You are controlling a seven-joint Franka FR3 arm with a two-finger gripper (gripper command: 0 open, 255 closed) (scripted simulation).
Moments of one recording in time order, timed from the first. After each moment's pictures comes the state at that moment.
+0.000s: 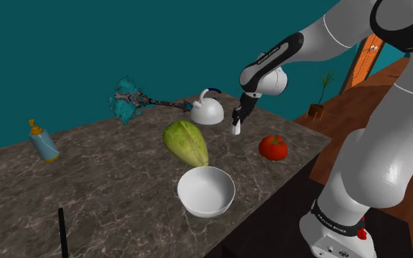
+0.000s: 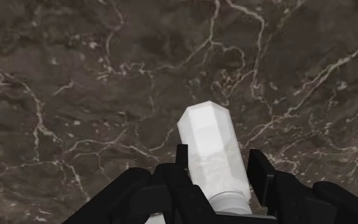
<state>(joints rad) 0.08 -0.10 -0.52 -2.48 0.25 2.58 -0.48</state>
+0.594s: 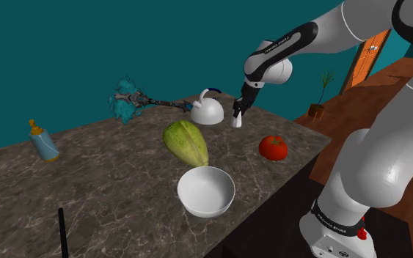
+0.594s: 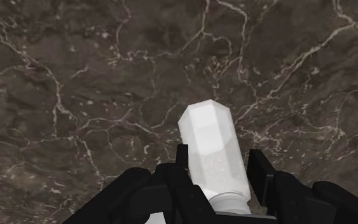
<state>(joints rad) 0.05 -0.19 -0.50 -2.44 0.15 2.47 -0.39</state>
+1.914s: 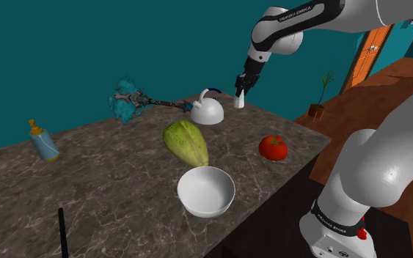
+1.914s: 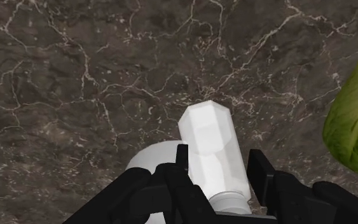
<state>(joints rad) 0.02 -0.31 -0.45 -2.27 0.05 2.19 -0.28</state>
